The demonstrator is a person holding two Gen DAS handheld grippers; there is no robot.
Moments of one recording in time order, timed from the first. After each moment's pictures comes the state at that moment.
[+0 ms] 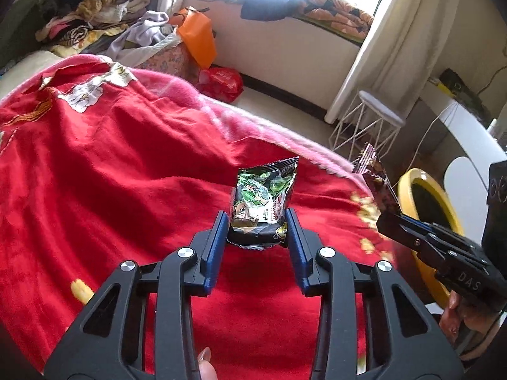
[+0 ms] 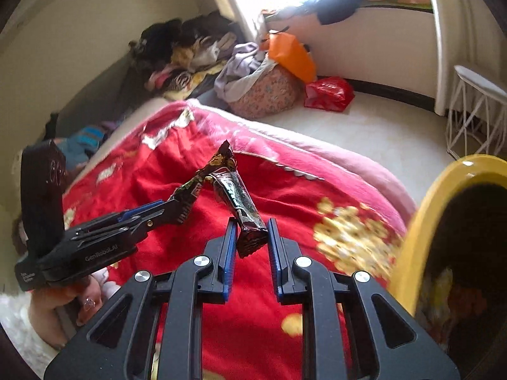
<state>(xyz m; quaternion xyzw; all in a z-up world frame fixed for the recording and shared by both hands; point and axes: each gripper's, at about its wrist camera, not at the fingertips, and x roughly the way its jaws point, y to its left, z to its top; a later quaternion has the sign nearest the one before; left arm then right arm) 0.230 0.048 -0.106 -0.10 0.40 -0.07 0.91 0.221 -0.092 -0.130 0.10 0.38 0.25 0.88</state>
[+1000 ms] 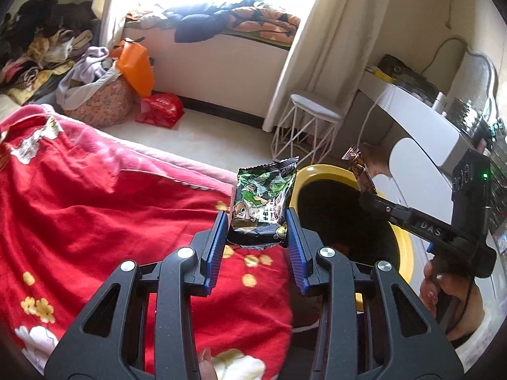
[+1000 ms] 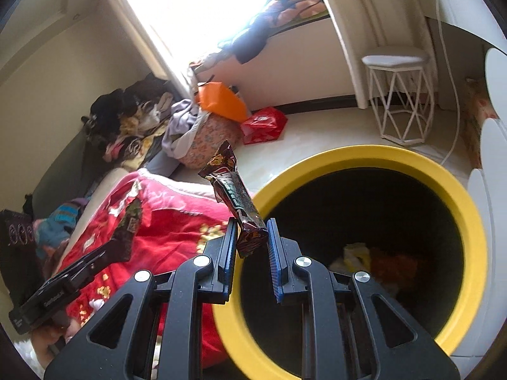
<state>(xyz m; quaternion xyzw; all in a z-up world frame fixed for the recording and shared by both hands) 0.197 -0.068 -0.058 -0.06 0.35 -0.18 0.92 0.171 -0.253 -0.109 0.21 0.34 0.12 0.91</state>
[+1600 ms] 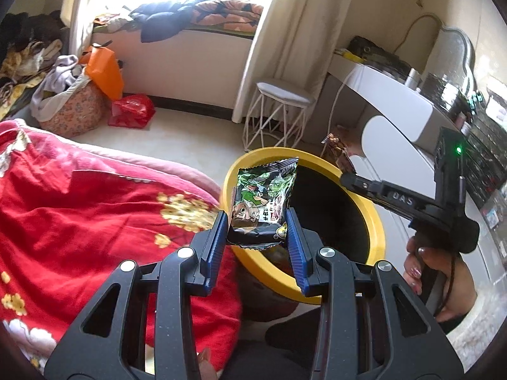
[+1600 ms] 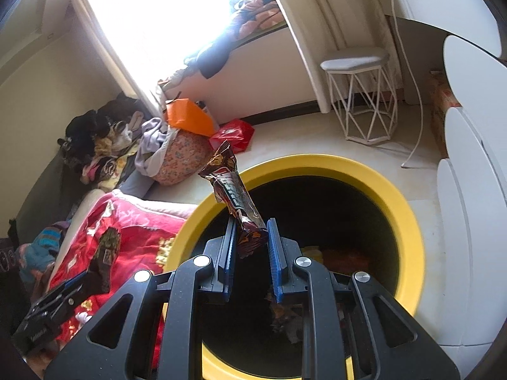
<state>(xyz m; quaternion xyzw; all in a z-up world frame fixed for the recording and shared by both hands) 0.180 -0.124 -0.063 -0.03 0.36 -0.23 0.90 0.154 -0.307 -0.116 0.23 0.33 0.05 0.91</state>
